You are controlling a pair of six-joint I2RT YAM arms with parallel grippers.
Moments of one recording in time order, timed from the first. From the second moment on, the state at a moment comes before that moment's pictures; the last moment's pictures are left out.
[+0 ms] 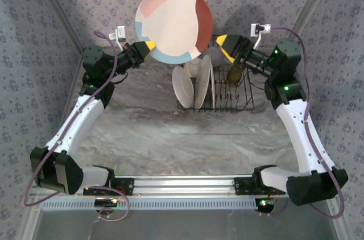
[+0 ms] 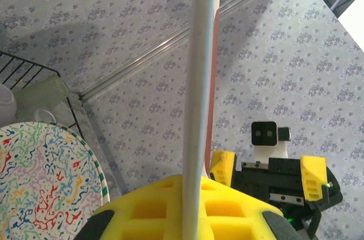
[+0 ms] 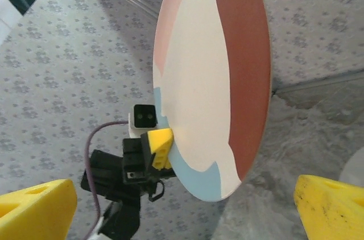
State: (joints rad) left arm -0.25 1.29 1.17 0.32 0.73 -1.17; right arm 0.19 1.16 1.34 -0.13 -0.75 0.95
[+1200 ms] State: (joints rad) left arm 0.10 1.76 0.96 0.36 0.79 -1.13; right arm 0.39 0.97 1.29 -0.59 -0.50 0.45
